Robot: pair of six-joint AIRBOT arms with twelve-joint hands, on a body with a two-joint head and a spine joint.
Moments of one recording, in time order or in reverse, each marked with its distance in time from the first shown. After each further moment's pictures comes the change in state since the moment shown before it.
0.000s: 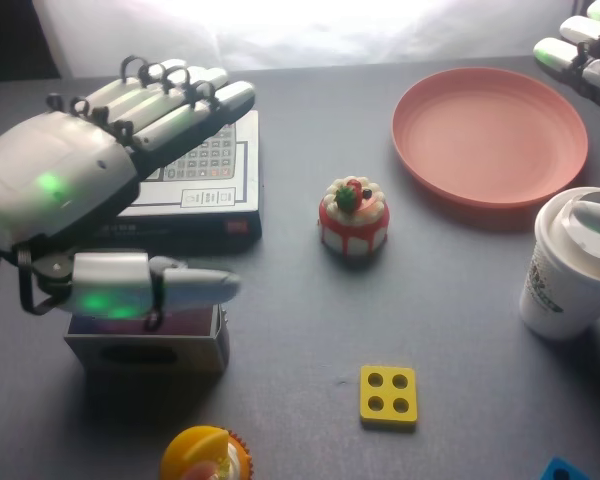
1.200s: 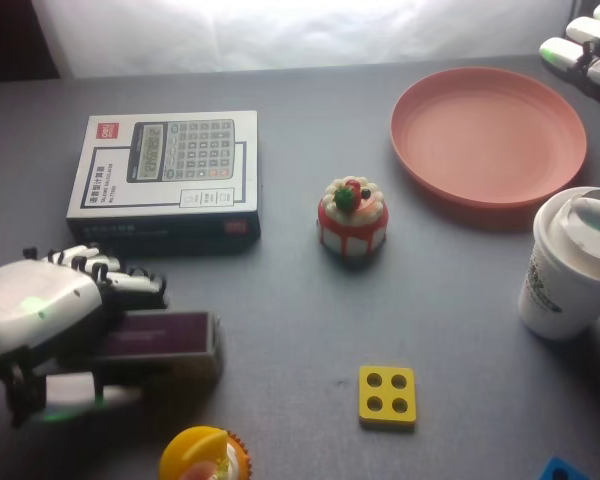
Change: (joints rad) left arm 0.246 -0.084 0.050 -0.175 0.115 -0.028; right arm -0.005 -0.010 0.002 0.034 0.002 0.000
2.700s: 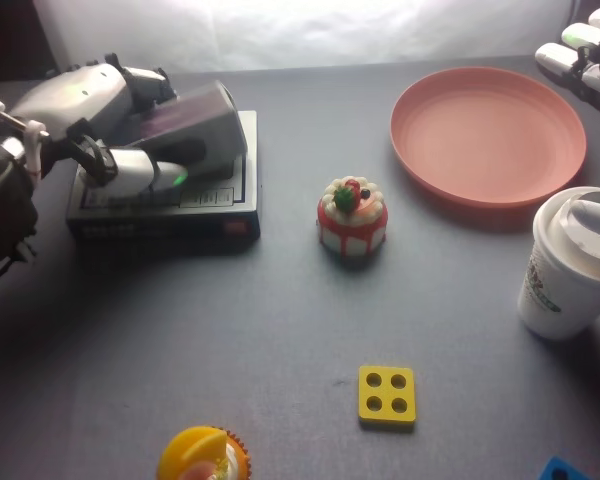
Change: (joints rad) left arm -0.423 -0.268 0.460 -0.270 0.263 0.019; right arm -0.002 -0.019 0.011 0.012 0.000 0.000
